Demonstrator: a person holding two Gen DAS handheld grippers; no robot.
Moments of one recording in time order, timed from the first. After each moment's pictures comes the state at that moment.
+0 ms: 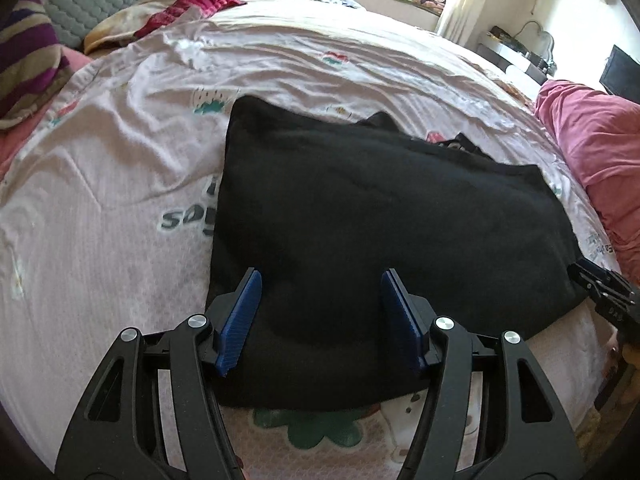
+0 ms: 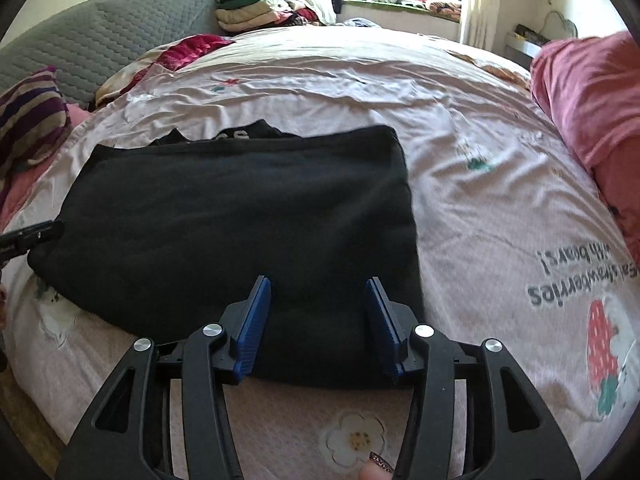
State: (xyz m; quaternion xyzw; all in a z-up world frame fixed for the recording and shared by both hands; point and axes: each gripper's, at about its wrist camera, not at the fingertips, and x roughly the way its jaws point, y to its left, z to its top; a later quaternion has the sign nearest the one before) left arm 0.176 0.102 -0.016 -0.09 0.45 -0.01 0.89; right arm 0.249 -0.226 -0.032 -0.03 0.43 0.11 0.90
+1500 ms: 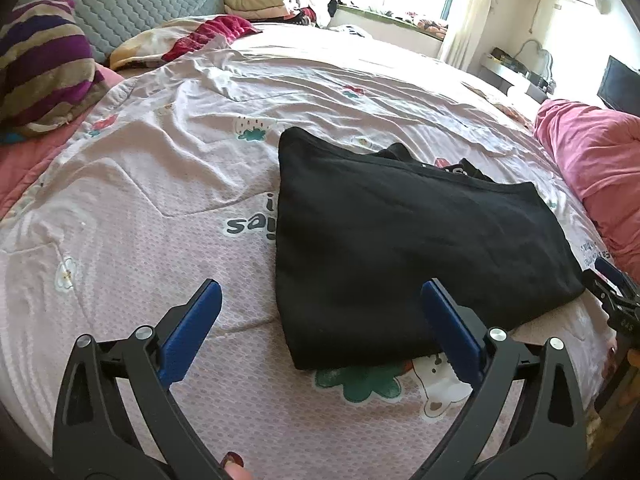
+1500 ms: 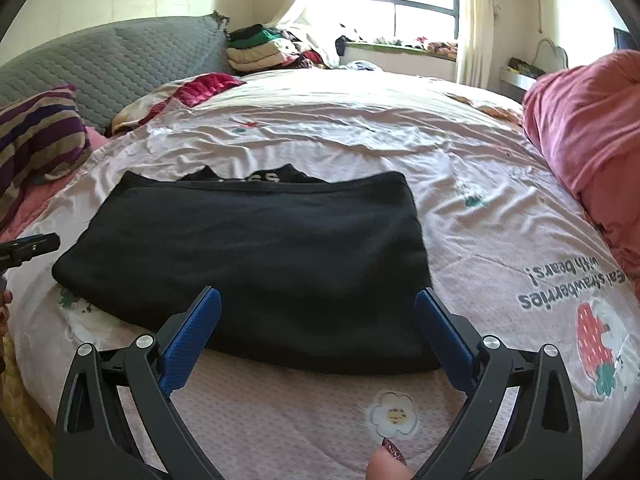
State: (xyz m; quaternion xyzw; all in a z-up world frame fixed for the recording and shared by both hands) left arm 0.138 0.130 0.012 -0.09 0.40 0.00 0.91; right arm 0.210 -0.200 0.000 -0.04 0.34 0.13 0.93
